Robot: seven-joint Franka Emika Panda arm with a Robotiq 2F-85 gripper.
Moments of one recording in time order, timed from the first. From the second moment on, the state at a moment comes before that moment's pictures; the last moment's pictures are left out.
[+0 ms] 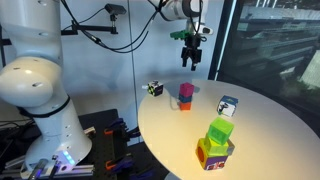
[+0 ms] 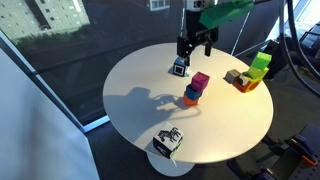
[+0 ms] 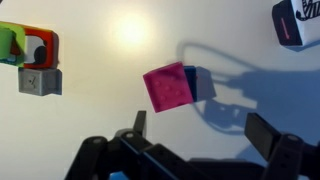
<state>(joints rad) 0.11 0.25 0.11 -1.79 -0.12 1.88 0.35</state>
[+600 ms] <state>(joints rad) 0.11 0.25 0.11 -1.78 -0.12 1.88 0.35</state>
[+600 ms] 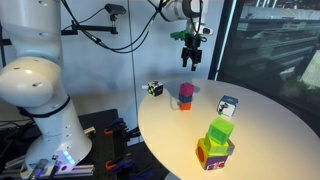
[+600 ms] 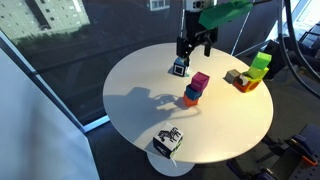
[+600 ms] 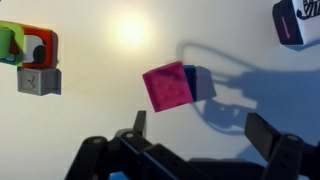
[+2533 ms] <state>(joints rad) 0.11 0.22 0.06 -2.03 -0.13 2.17 0.21</state>
